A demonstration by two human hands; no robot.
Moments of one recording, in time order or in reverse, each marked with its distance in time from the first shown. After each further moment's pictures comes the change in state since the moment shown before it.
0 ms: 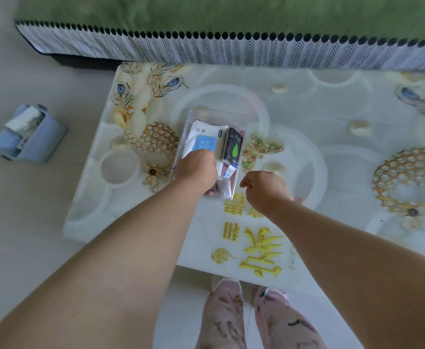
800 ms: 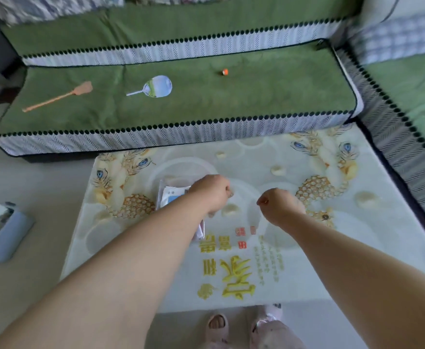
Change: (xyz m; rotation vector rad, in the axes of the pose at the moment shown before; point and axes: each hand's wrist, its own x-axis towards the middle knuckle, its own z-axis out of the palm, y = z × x) left_hand -0.101 0.106 -0.124 0.053 -0.141 0.511; right_hand -0.133 0.021 -0.138 0.065 0.285 0.339
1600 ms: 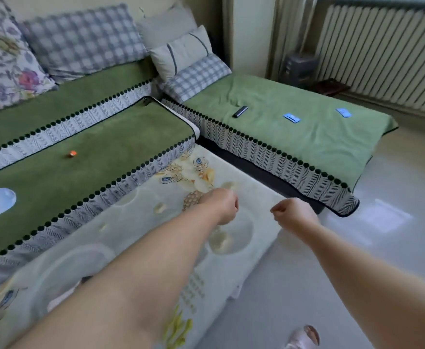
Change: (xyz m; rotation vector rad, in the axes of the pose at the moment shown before) left_hand -0.051 0.308 0.074 0.392 -0.102 0.700; right_hand -0.180 0.269 -0.085 0.400 0.432 0.610
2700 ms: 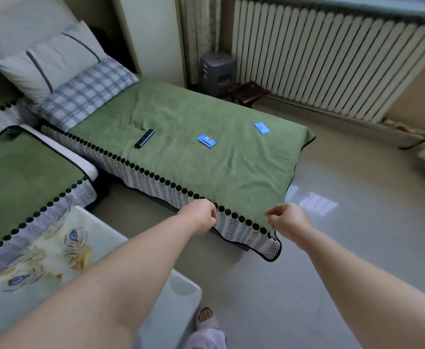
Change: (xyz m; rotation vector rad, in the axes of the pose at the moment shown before) left_hand 0.424 0.280 -0.038 -0.051 -0.179 0.117; right_hand 0.355 0.214 -0.253 0.214 0.046 0.292
